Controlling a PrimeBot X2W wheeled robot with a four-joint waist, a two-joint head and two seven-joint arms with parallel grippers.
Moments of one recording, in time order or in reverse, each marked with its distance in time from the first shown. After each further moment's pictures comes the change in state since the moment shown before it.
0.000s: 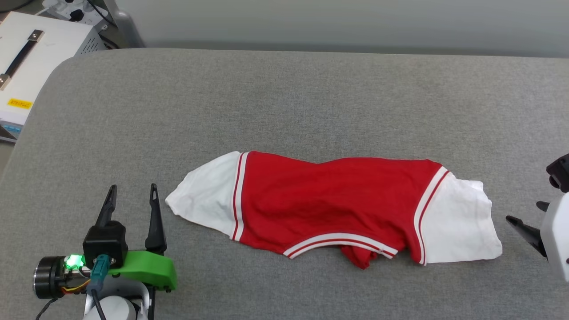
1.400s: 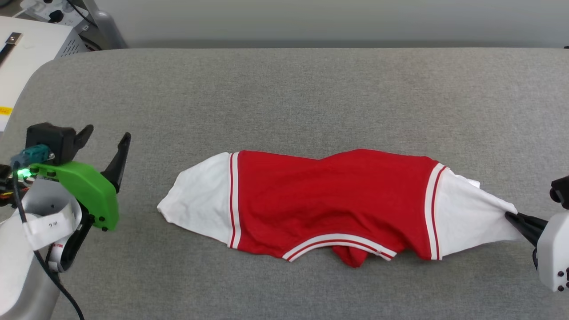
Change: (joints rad) left arm -0.240 0.074 0.231 0.106 -0.003 -0.534 0.427; right arm 0.018 0.012 0.096 0.160 0.085 0.000 -0.326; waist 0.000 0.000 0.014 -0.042
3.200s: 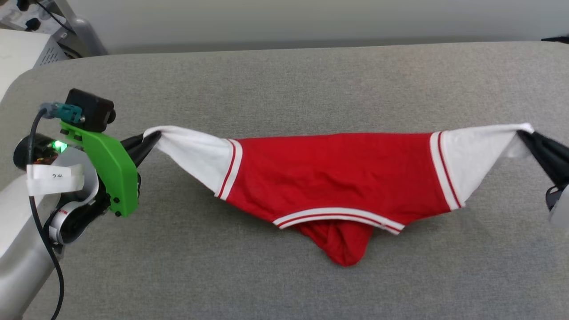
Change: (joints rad) left arm -0.290 0.186 -0.456 0.028 -0.451 -0.035 0.154; right arm -0.074 0.071 -0.170 -0.178 -0.049 0.000 -0.096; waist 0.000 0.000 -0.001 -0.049
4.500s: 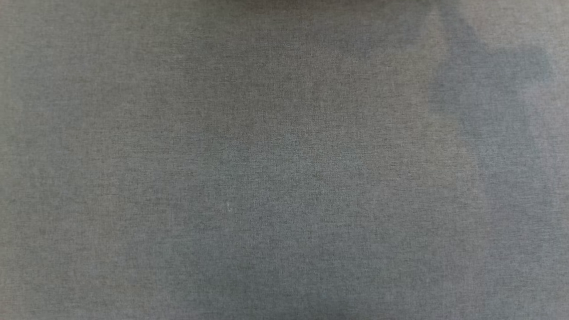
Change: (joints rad) left arm -1.020 -0.236 0.133 0.271 0.260 -0.003 -0.185; right arm -1.305 0.069 0.226 0.537 -0.149 0.000 -0.172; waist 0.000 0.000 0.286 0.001
